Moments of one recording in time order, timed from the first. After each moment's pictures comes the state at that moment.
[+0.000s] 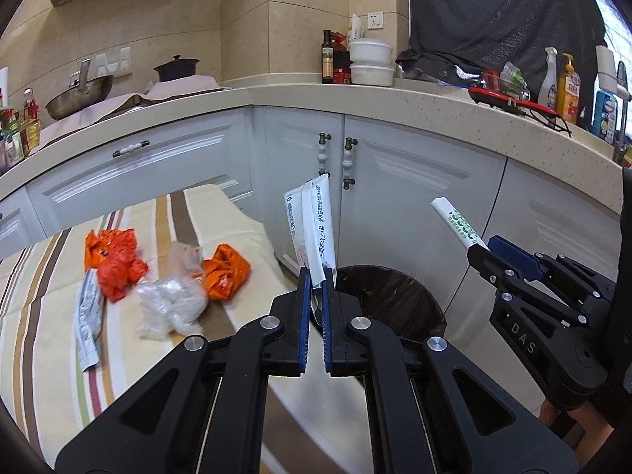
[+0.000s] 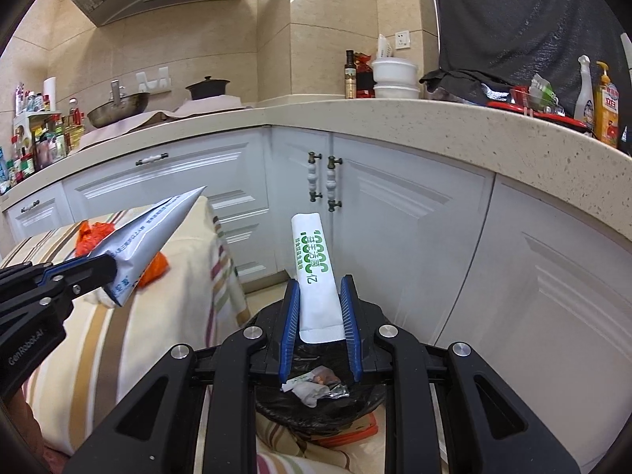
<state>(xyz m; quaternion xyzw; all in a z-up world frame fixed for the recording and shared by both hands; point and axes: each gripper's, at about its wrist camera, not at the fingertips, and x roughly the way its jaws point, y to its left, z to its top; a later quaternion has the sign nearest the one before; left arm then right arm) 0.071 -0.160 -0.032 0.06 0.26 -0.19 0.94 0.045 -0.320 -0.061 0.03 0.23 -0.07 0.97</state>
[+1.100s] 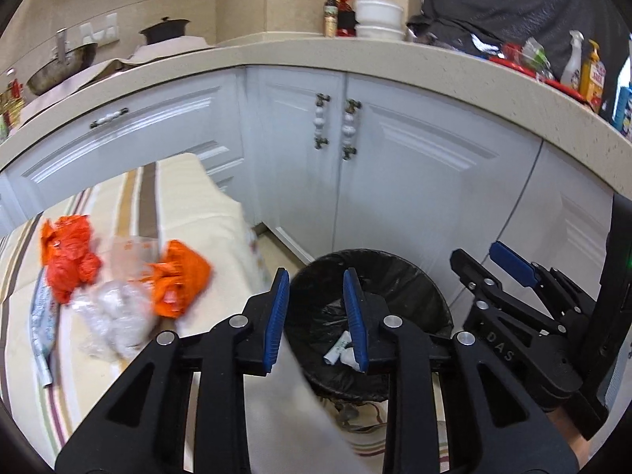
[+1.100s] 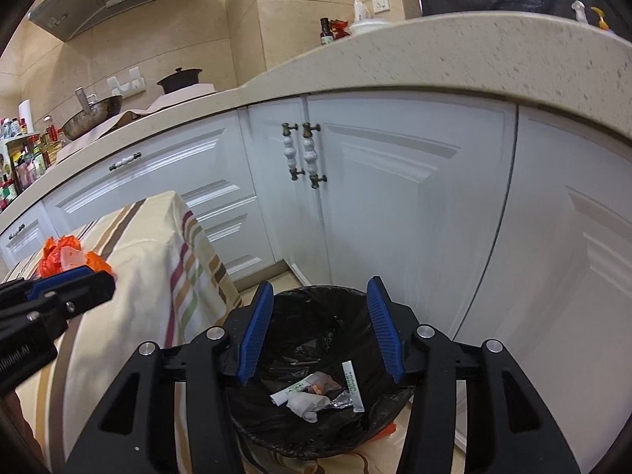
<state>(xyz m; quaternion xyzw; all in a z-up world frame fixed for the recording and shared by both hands) 0.129 -0.185 -0.055 0.06 0.33 -0.18 0.93 0.091 -0.354 -0.098 0.09 0.26 -0.07 0.96</state>
